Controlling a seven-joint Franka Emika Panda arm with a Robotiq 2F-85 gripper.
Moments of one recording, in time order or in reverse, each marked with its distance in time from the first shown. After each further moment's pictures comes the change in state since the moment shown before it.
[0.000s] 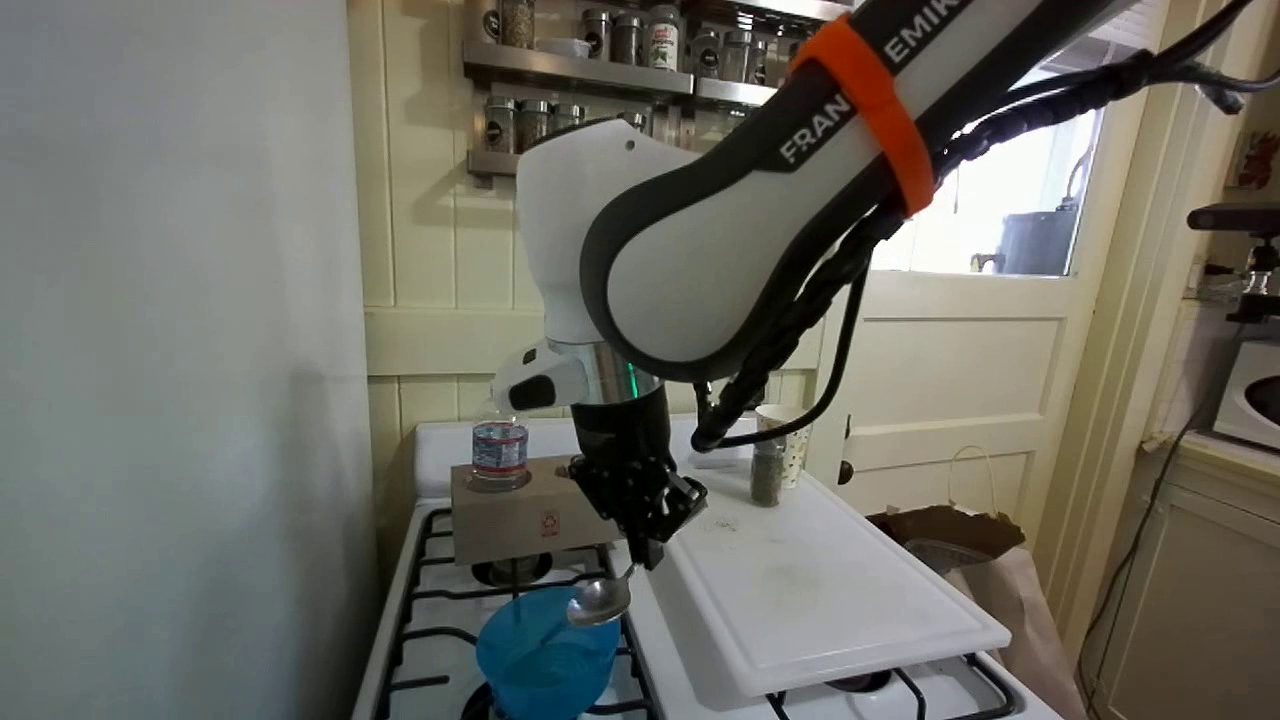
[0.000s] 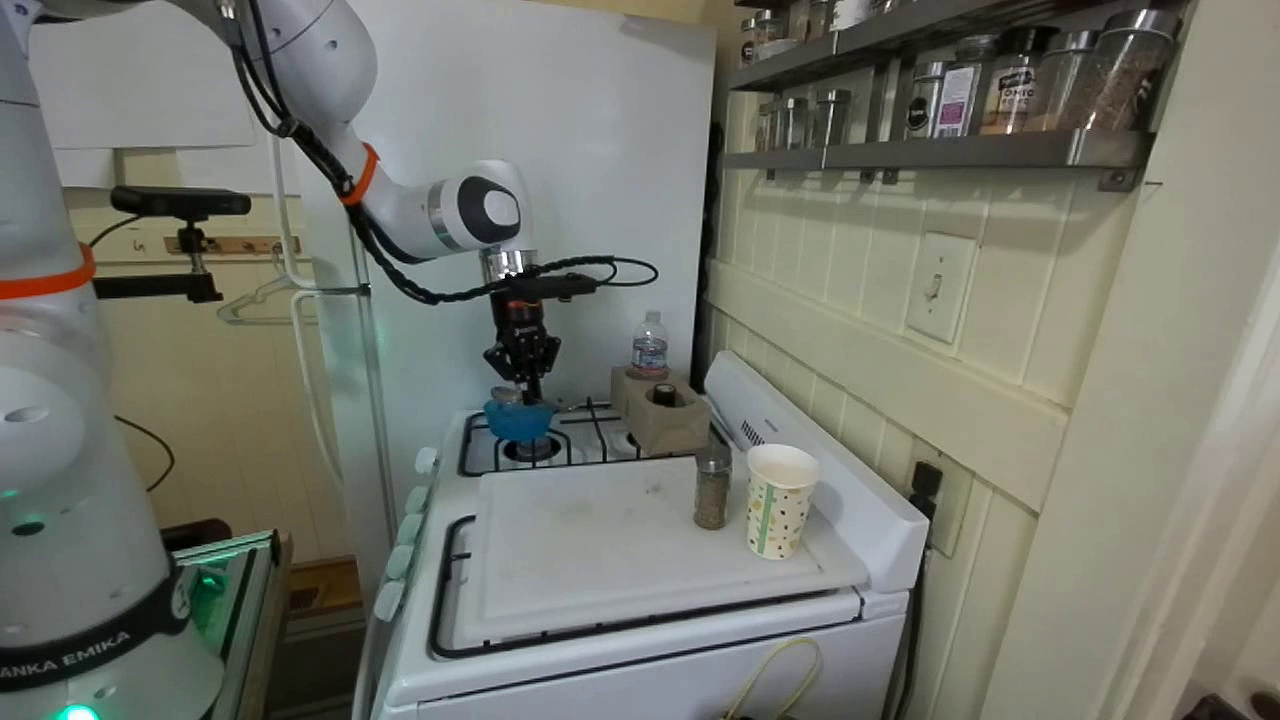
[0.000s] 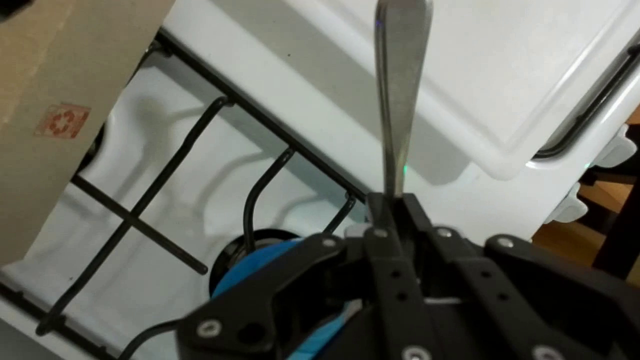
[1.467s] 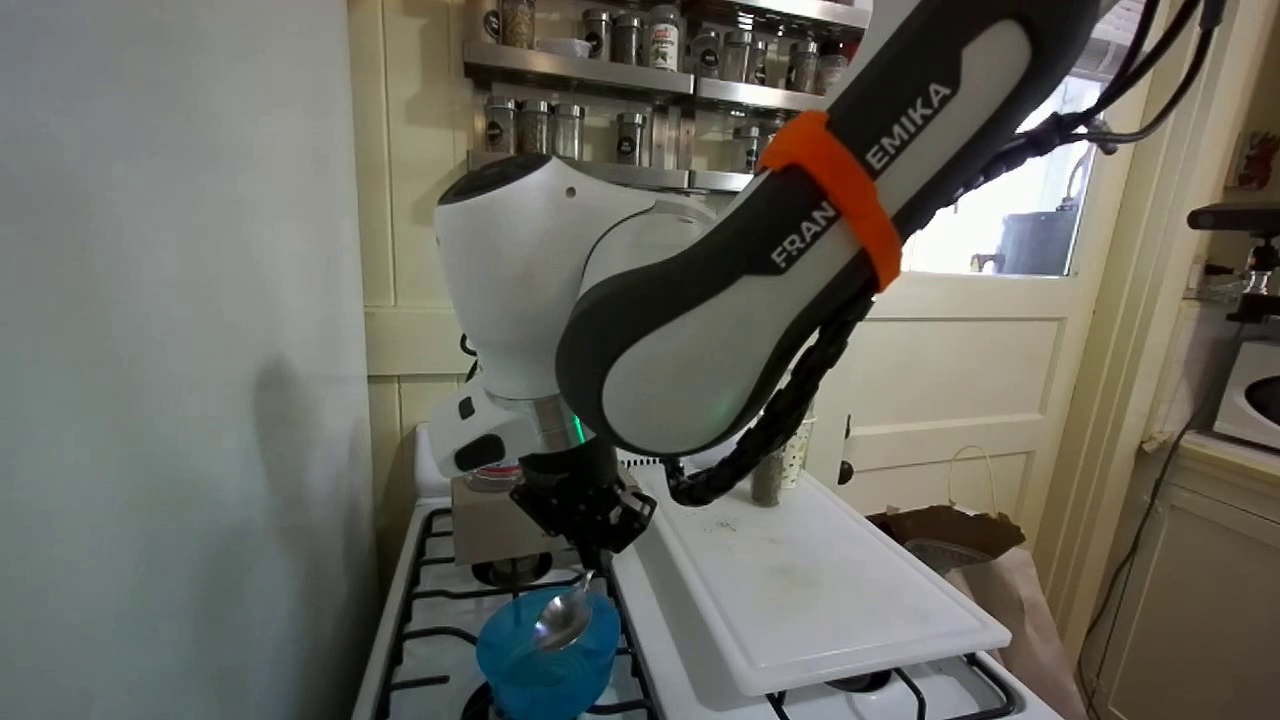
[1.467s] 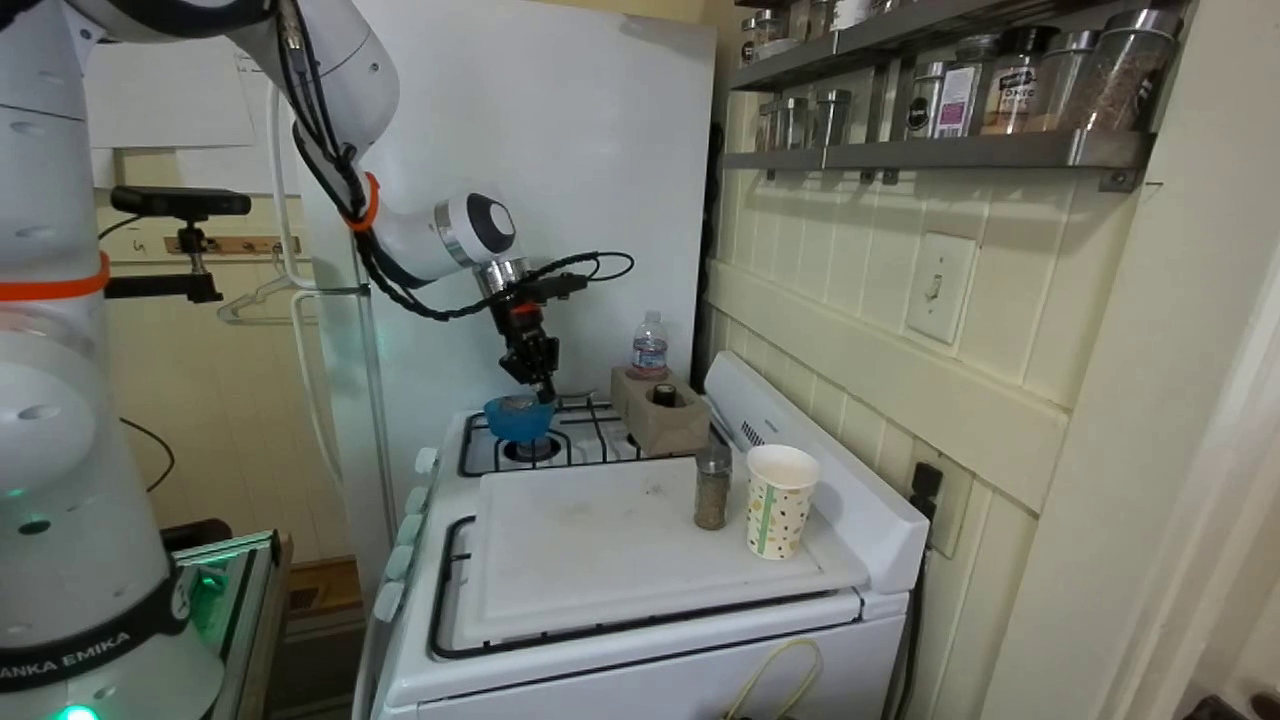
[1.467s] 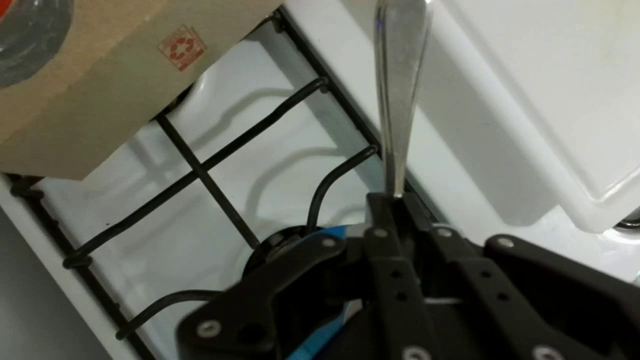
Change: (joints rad) arm 0.041 0.114 0.028 0.064 -0.282 0.063 0.028
